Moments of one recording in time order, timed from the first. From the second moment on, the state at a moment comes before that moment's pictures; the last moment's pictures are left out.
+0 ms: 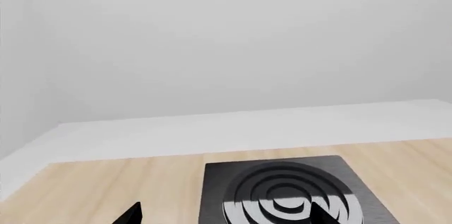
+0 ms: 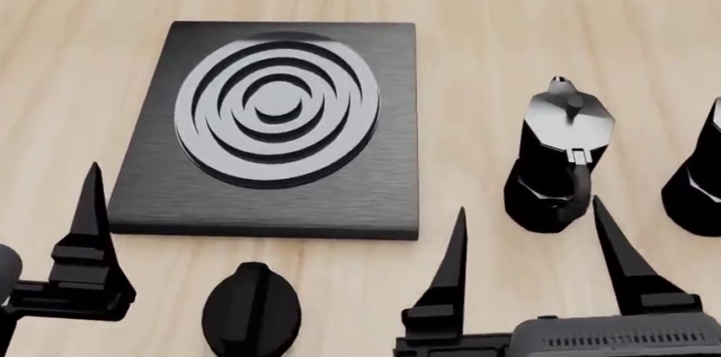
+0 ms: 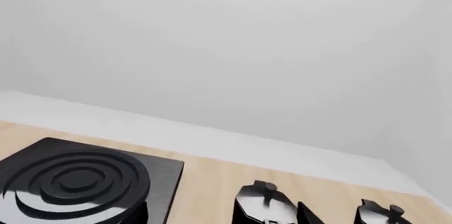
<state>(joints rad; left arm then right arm) -0.32 -0.42 0.17 0.85 -0.52 -0.78 -0.52 0.12 0.43 -0.20 -0.69 0.19 0.43 0.35</state>
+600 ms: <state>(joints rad) -0.32 -0.43 0.18 0.84 -0.52 -0.77 -0.54 -0.02 0.52 0.05 -0.71 0.33 0.33 0.32</state>
